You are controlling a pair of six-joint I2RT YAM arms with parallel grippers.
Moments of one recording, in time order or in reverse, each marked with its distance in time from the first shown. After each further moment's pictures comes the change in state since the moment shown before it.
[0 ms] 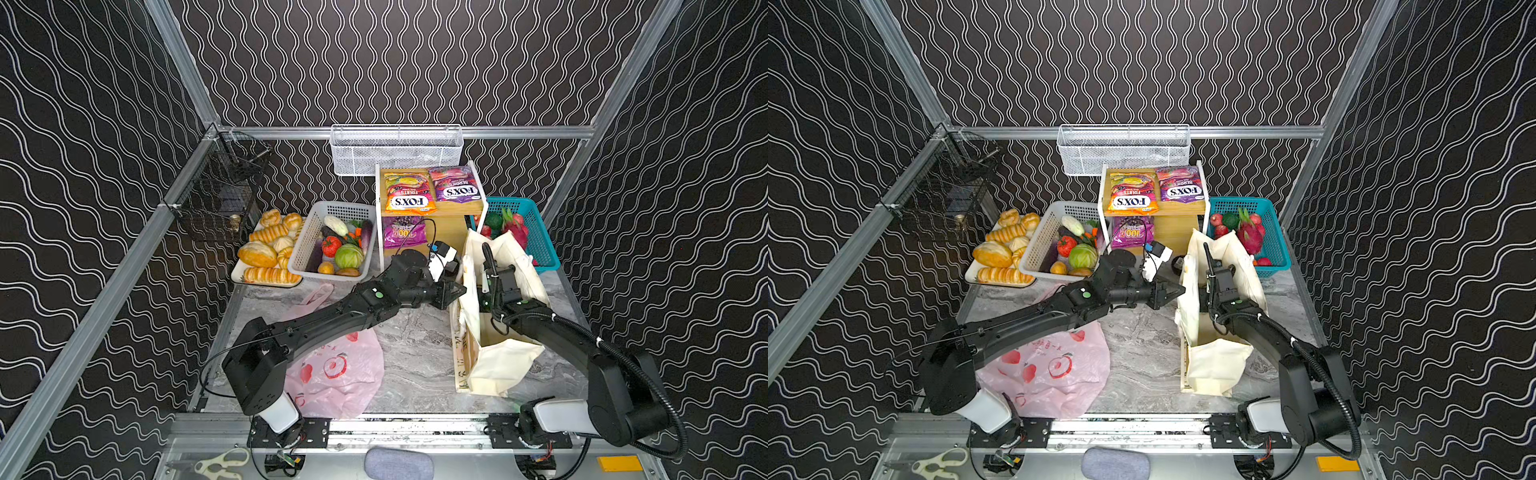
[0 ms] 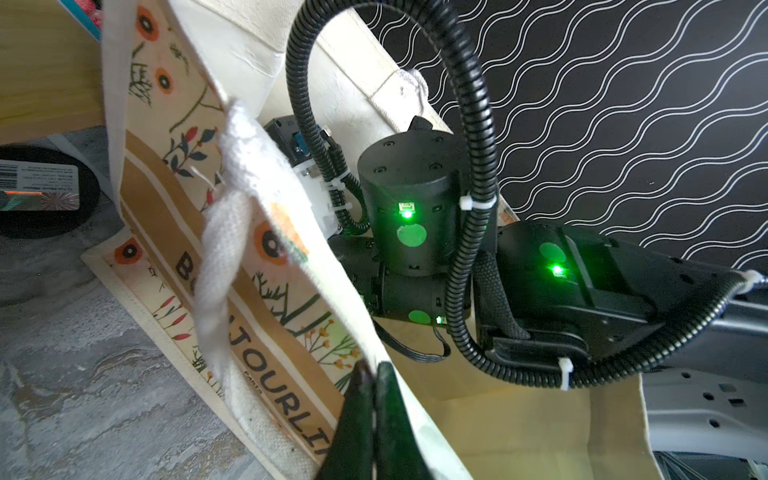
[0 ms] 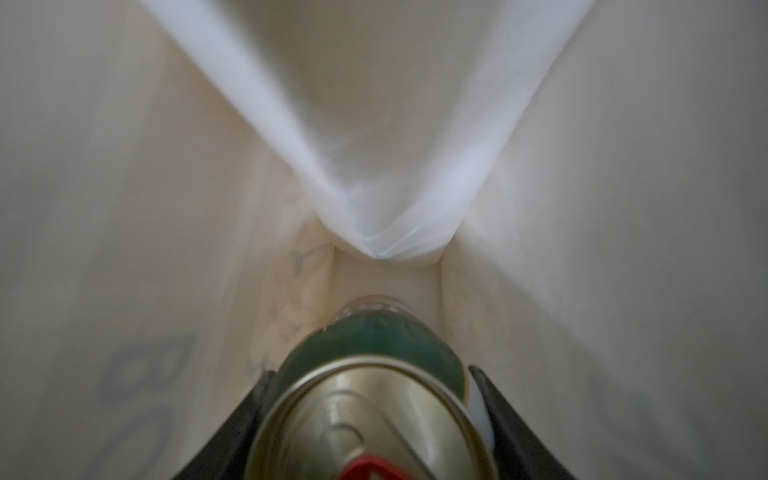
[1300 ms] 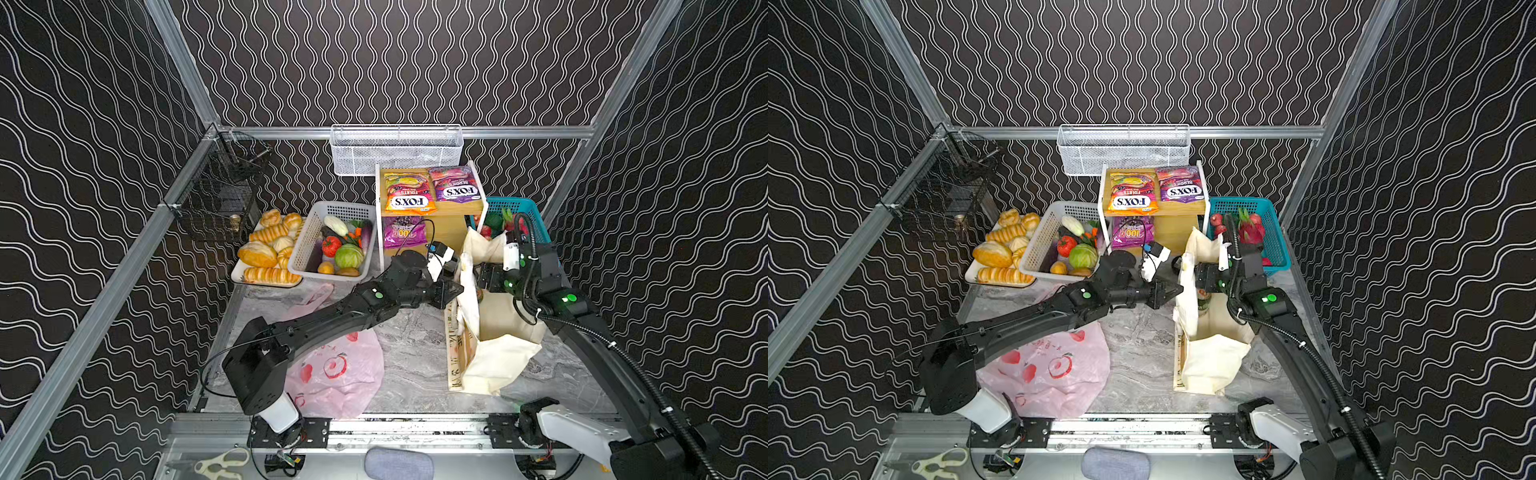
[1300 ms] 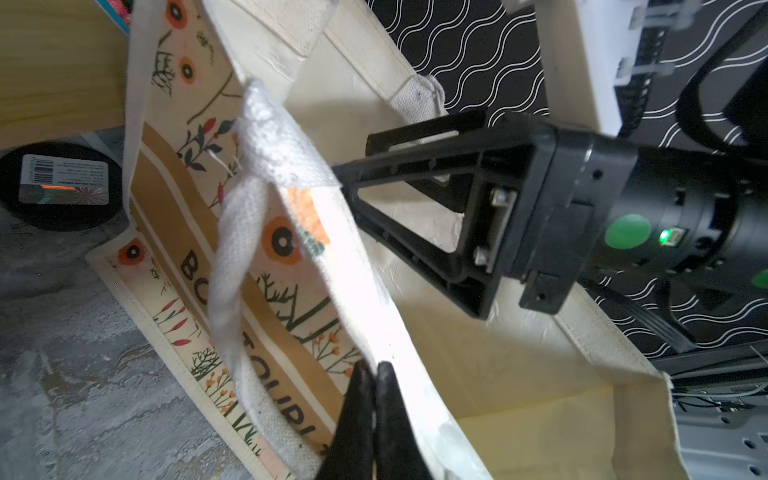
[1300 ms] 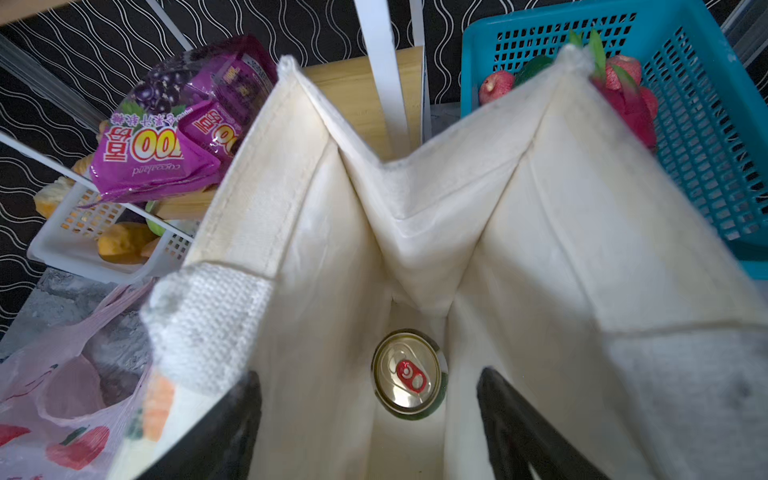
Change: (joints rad) left arm 0.000 0.002 -0.013 -0.003 -0.037 -0.002; right arm 0.000 -0.251 0.336 -0.347 -0.084 -0.001
